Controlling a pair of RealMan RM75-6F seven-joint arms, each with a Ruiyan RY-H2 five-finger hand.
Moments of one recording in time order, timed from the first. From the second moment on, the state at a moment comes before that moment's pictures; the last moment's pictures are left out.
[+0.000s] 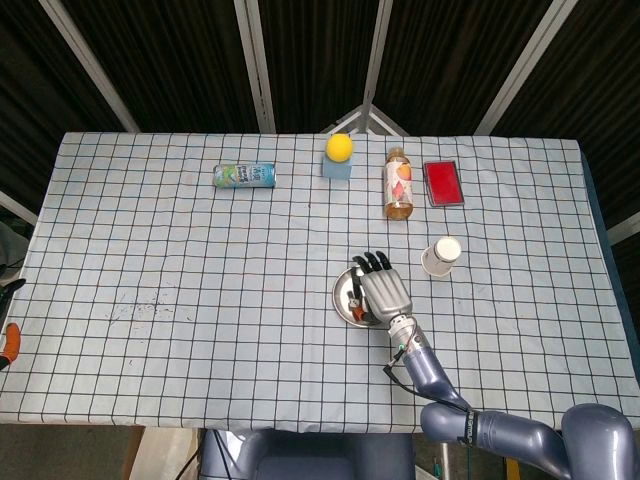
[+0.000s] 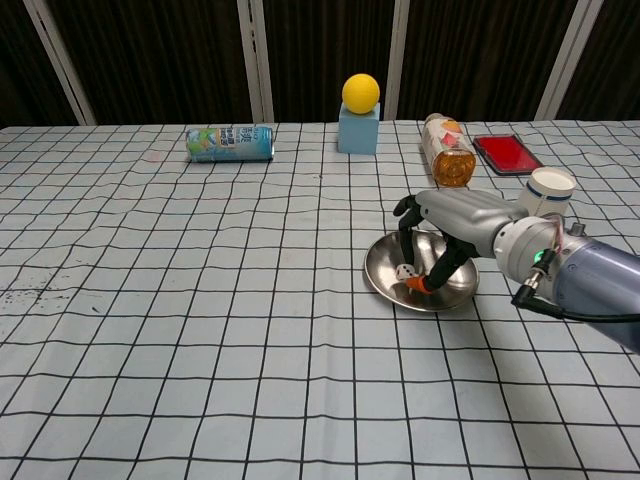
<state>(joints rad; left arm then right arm) -0.05 -1.02 -0.04 -1.60 1.54 1.56 0.01 0.70 -1.79 0.26 -1.30 -1.03 0.94 -0.47</state>
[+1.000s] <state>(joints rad) -0.05 -1.04 -0.05 -1.60 1.53 1.56 0.04 0.72 -1.70 0.28 -1.33 -1.05 0.99 -0.45</state>
